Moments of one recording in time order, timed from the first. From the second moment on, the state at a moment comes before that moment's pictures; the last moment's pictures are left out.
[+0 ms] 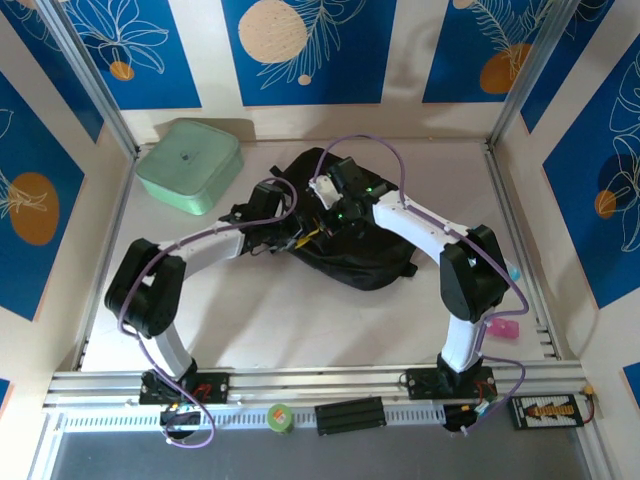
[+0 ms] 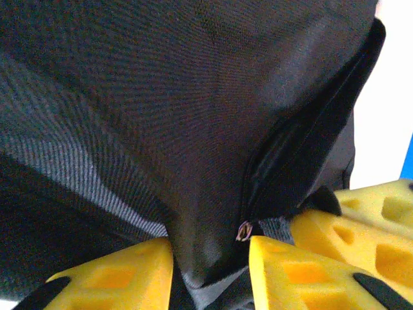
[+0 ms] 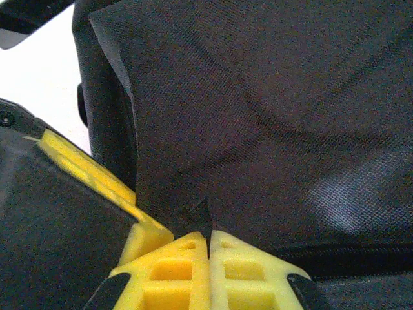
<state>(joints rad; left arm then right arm) -0.54 1.73 1.09 -0.13 0.44 -1.07 0.59 1.82 1.46 -0.63 -0.19 -0.07</state>
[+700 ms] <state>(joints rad) -0.55 1.76 1.13 -0.28 0.33 -0.98 0.42 1.96 1.68 -0.64 0.24 0.26</state>
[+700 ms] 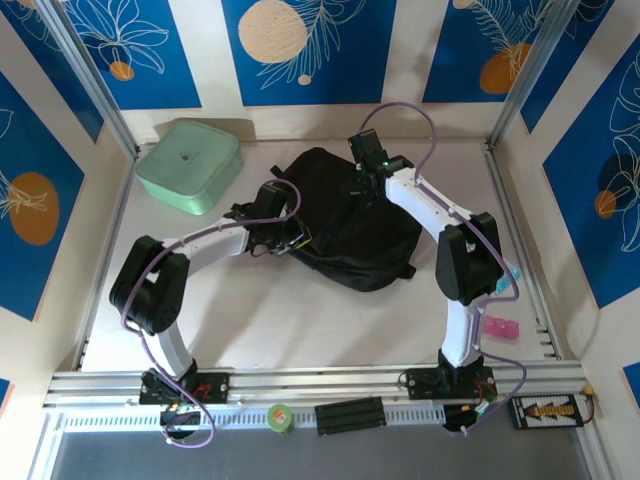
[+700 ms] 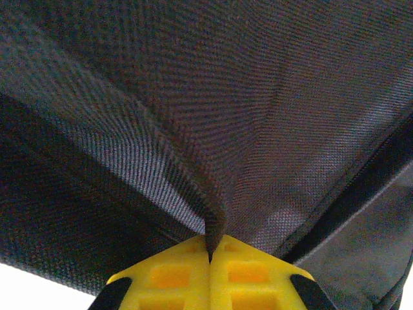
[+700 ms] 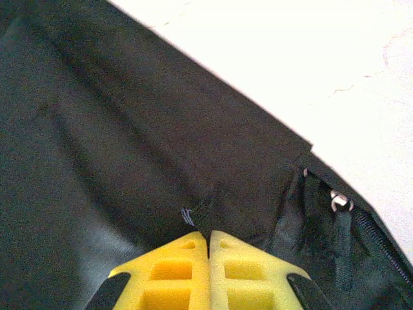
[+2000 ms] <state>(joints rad) -0.21 1.24 0.43 0.31 -0.59 -0.04 -0.03 1.26 0.52 0.09 0.26 0.30</state>
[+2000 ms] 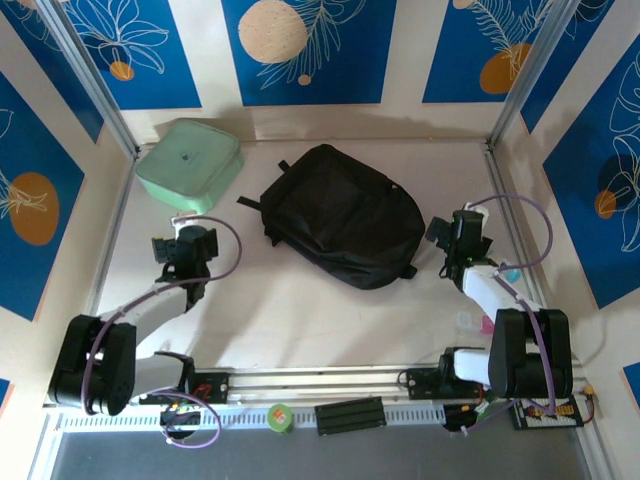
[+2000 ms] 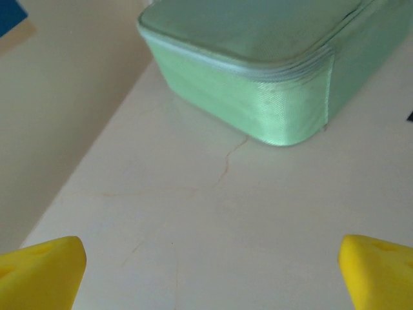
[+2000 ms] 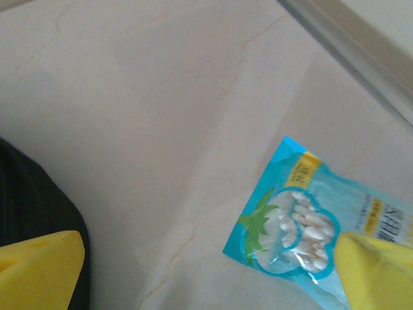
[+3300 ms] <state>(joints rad) -0.12 1.57 0.35 0.87 -0.21 0.06 0.03 1.52 0.37 0.76 0.05 0.13</state>
